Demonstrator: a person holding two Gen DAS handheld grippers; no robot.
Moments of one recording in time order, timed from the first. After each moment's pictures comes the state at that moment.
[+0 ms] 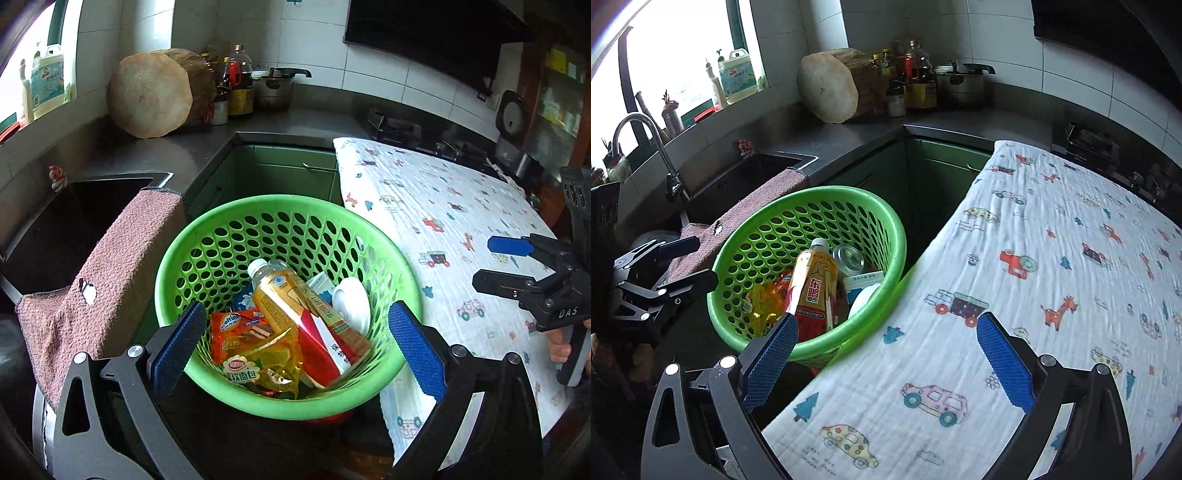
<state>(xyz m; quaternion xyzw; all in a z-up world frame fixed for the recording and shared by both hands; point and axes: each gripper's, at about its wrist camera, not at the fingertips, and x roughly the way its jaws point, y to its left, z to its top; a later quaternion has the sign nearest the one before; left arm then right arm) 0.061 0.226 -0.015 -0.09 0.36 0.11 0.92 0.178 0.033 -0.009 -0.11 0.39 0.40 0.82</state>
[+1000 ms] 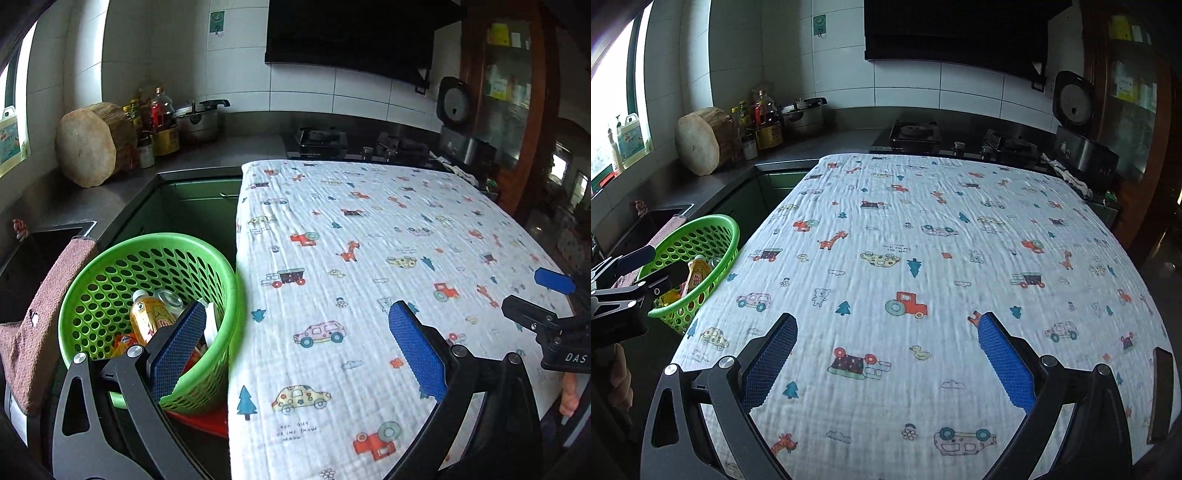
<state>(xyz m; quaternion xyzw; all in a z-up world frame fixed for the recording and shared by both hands) 0.088 0.052 0.007 -0.04 0.32 0.04 0.95 0.113 -0.172 0.013 -0.05 0.35 0.16 0.92</state>
